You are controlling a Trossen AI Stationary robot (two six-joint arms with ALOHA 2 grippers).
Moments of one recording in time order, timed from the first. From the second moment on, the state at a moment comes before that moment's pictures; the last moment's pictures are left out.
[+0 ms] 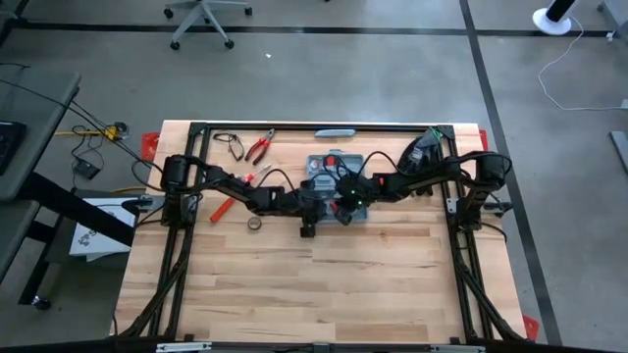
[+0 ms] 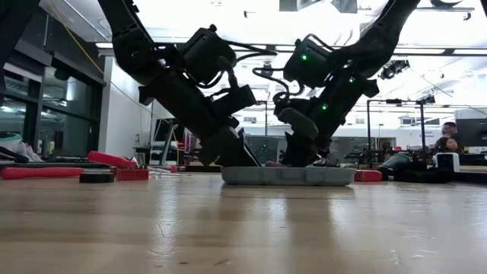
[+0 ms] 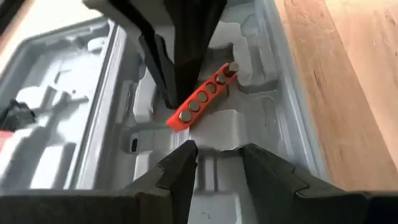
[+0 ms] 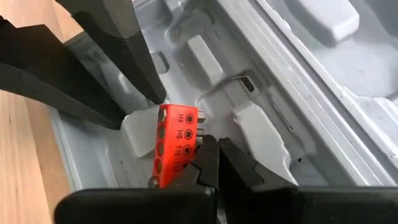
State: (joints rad) left arm 0.04 1.96 0.89 0.38 -0.20 0.25; right arm -0.13 1.81 0.83 0.04 0.01 0.33
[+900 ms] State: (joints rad) left arm 0.07 1.96 0.90 0.44 -0.21 0.56; right arm -0.14 1.81 0.83 0.08 -0.07 0.31
